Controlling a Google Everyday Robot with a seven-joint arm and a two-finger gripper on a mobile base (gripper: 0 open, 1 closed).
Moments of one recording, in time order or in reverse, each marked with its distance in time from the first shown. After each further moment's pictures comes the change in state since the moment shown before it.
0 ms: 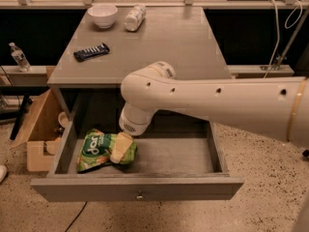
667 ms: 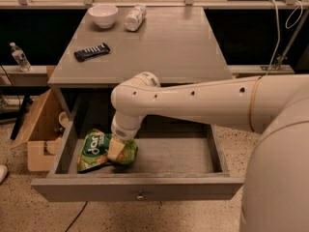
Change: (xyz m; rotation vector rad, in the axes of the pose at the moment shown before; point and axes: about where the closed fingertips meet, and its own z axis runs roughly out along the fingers) arm -0.017 -0.003 0.059 -0.025 0.016 -0.036
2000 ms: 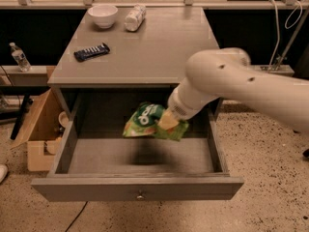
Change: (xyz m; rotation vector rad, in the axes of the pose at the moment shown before) arm 0.106 -0.065 -0.148 0.159 -0.111 0.155
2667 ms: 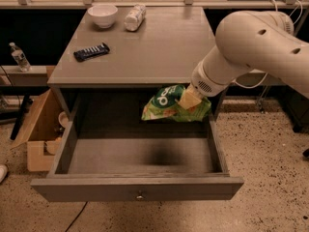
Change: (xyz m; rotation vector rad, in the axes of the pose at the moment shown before) arm 0.008 -0.050 -0.081 0.091 0.004 0.012
